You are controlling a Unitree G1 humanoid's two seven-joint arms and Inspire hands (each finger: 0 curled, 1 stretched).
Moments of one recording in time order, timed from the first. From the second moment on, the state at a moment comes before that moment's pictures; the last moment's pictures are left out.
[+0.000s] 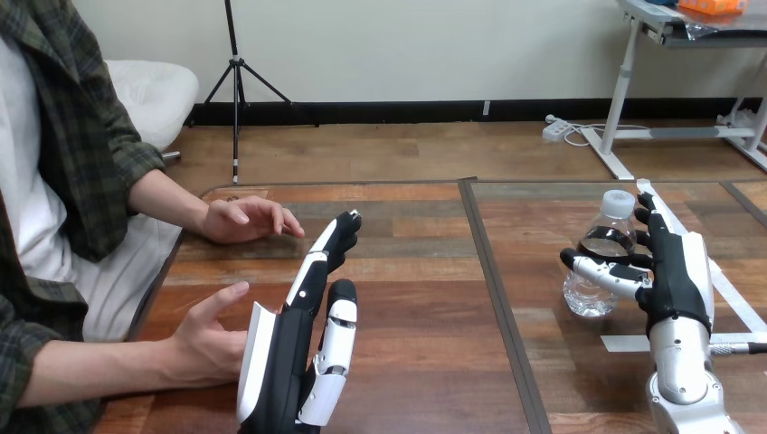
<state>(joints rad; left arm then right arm) 0.23 0.00 -0.19 0.27 0.39 -0.87 0.29 -0.50 -0.31 -0.08 1.12 -0.17 -0.40 -0.29</state>
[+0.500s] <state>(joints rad) 0.23 0.00 -0.19 0.27 0.39 -0.87 0.29 -0.52 -0.27 -0.11 1.12 -0.07 -0.40 -0.22</state>
